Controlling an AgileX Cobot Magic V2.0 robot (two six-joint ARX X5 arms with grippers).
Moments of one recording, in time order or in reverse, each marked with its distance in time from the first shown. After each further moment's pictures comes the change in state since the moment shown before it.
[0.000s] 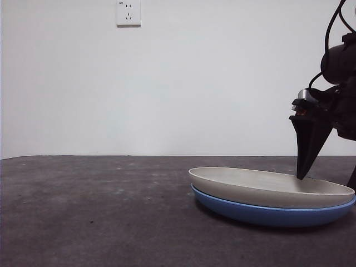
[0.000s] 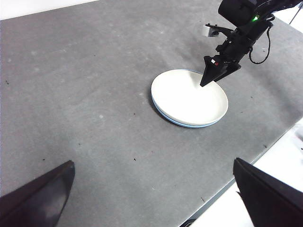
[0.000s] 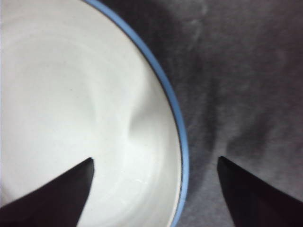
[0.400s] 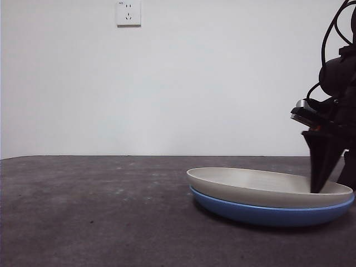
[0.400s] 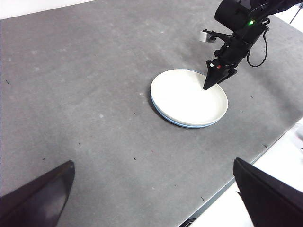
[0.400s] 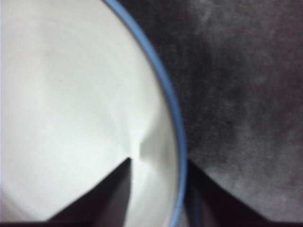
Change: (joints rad) left arm 0.000 0.000 0.000 -0.002 0.000 0.000; right arm -0.001 0.042 0.002 -0.010 -0.021 -0.015
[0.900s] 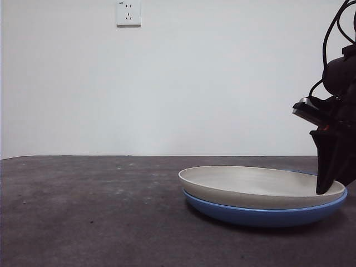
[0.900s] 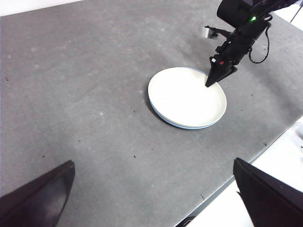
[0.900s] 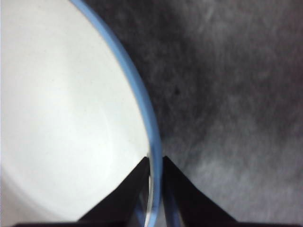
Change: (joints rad) left arm 0.000 0.000 0.000 -0.009 0.000 -0.004; right arm -0.027 0.000 0.017 -0.048 -0.036 -0.001
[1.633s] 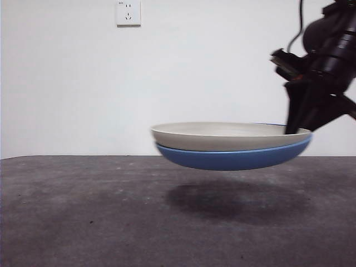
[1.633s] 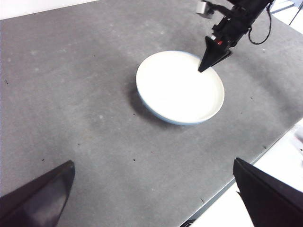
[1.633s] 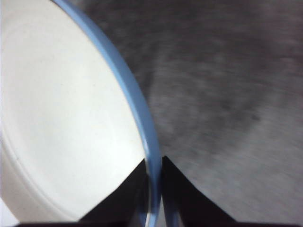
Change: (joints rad) left arm 0.000 0.000 0.000 0.013 0.000 0.000; right arm 0.112 -0.034 0.211 -0.142 -0.075 -0.001
